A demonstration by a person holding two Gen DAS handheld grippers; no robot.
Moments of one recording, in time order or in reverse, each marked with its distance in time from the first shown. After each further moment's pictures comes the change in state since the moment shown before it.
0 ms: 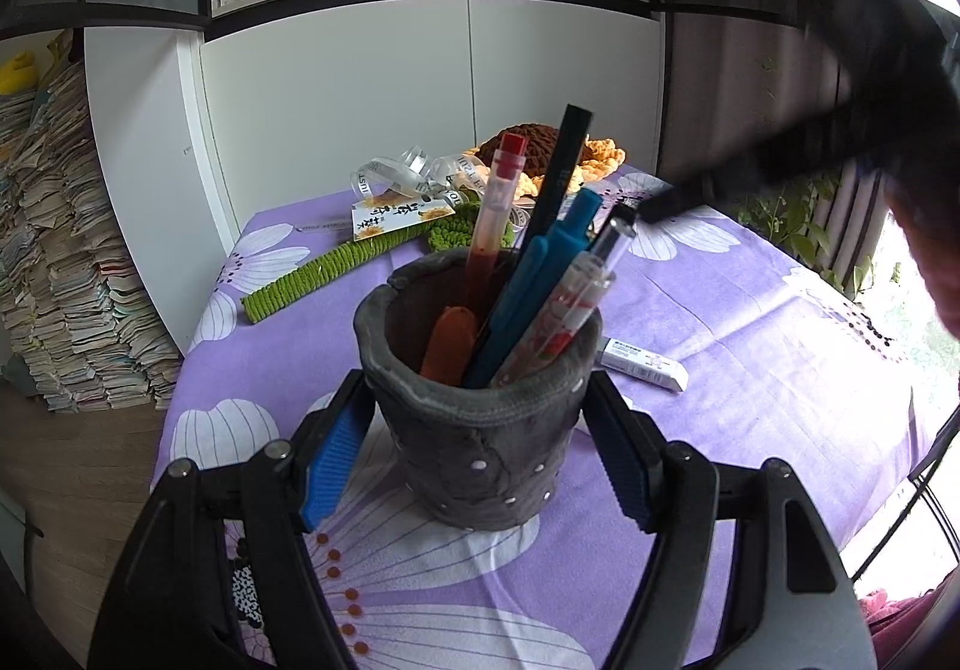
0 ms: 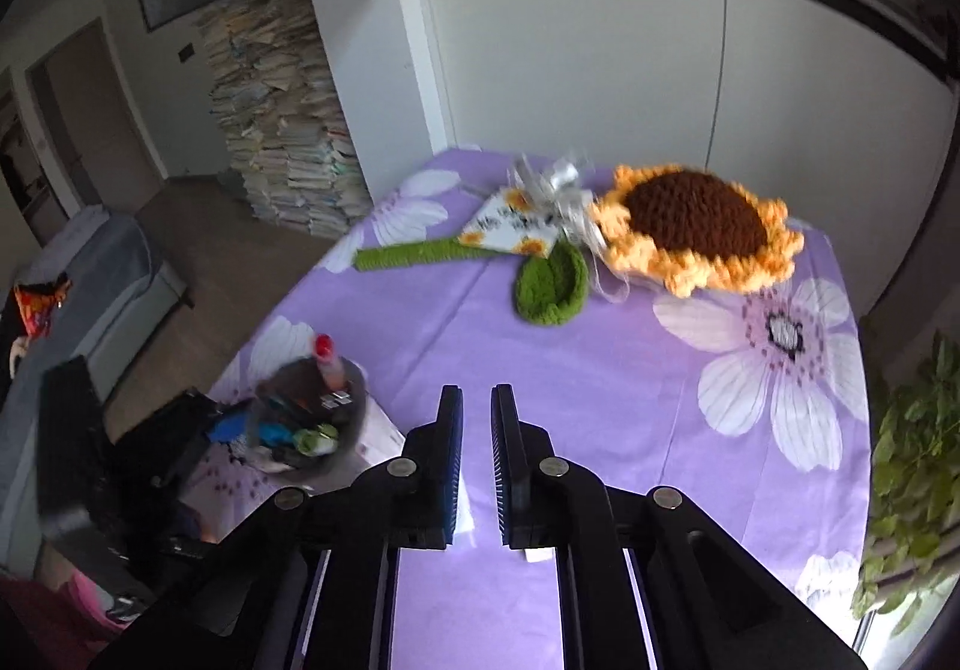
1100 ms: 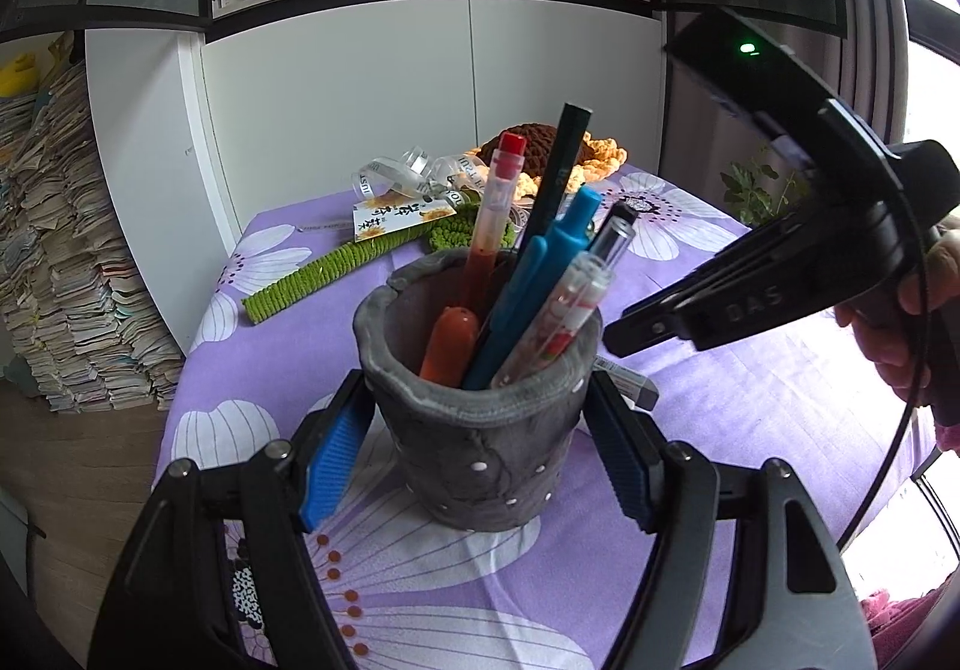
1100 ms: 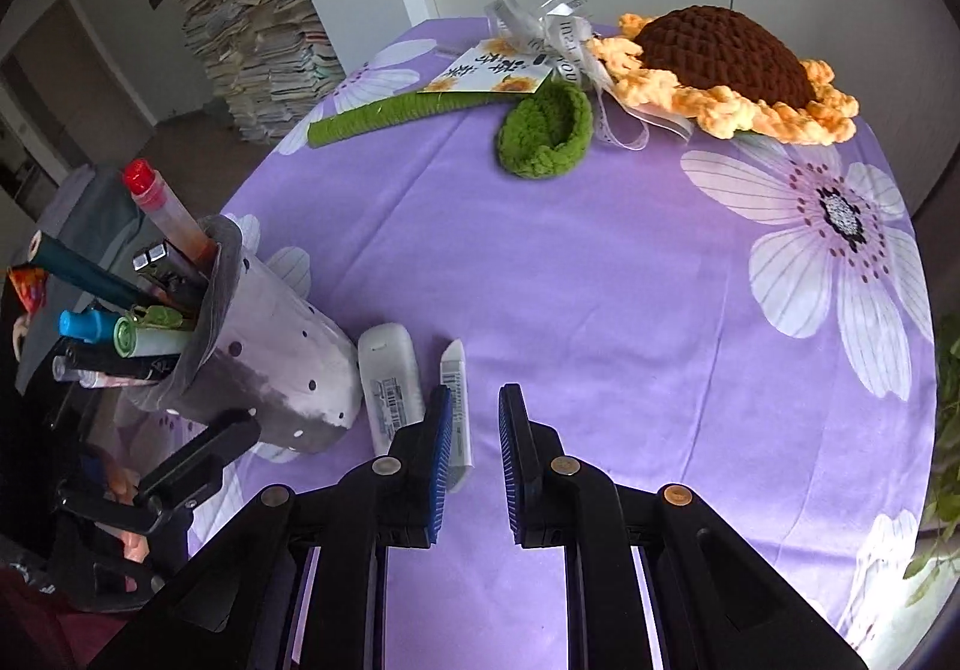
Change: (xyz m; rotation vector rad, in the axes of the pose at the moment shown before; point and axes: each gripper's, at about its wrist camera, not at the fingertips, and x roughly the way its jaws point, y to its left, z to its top) left arm 0.001 0.000 0.000 0.003 -0.004 0.008; right arm 0.071 -0.012 -0.027 0.015 0.204 0.034
